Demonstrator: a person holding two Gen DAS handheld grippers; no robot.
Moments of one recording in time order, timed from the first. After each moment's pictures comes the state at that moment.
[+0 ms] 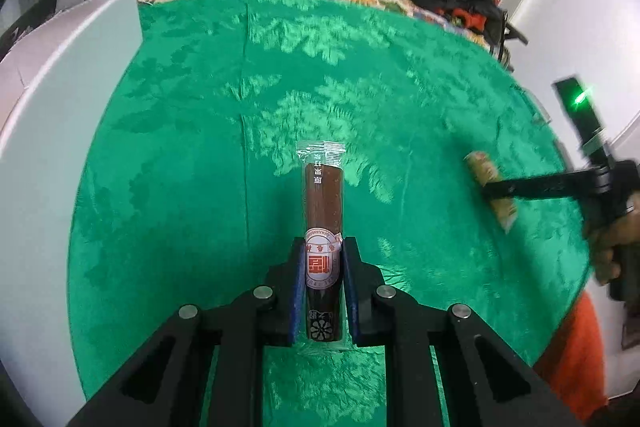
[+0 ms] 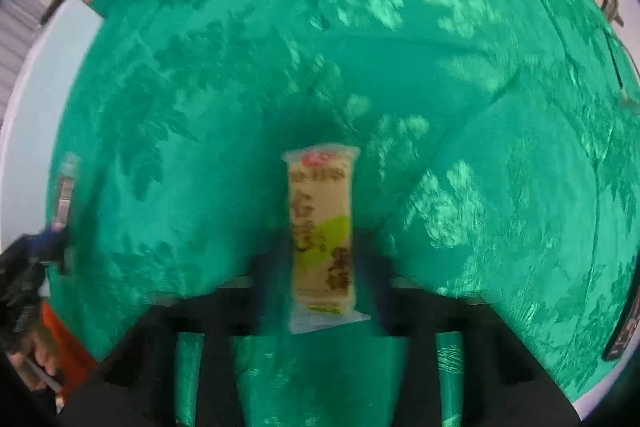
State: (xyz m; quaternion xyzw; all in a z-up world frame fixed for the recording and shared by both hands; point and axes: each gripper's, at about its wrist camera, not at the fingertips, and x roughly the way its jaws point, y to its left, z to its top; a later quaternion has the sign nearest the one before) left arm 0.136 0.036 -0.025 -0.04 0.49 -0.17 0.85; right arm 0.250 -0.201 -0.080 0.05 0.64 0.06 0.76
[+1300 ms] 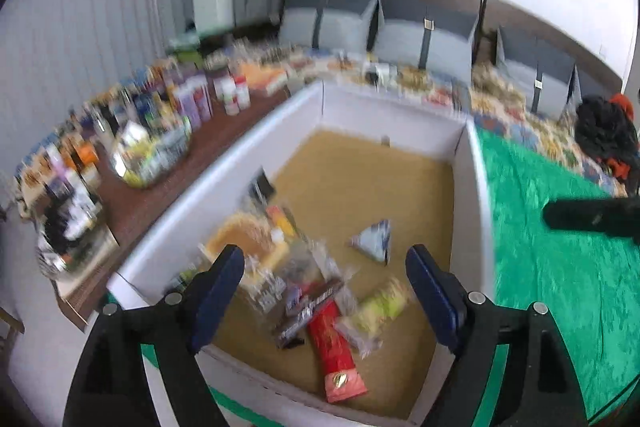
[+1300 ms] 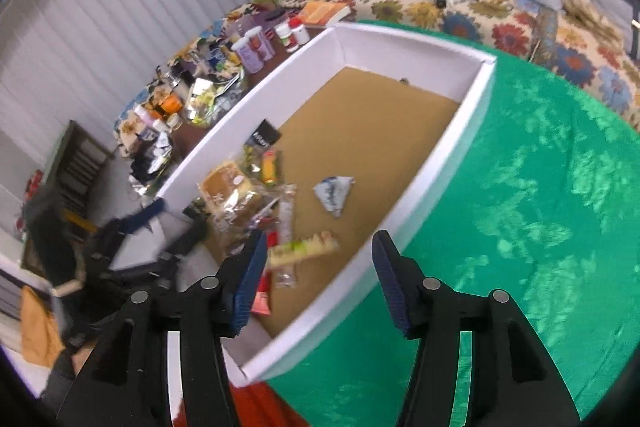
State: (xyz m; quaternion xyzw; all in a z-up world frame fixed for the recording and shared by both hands) left arm 0.042 0.323 0.082 -0.08 0.34 0.16 0.92; right arm 0.219 0.177 0.078 -0.03 0.48 0.38 0.79
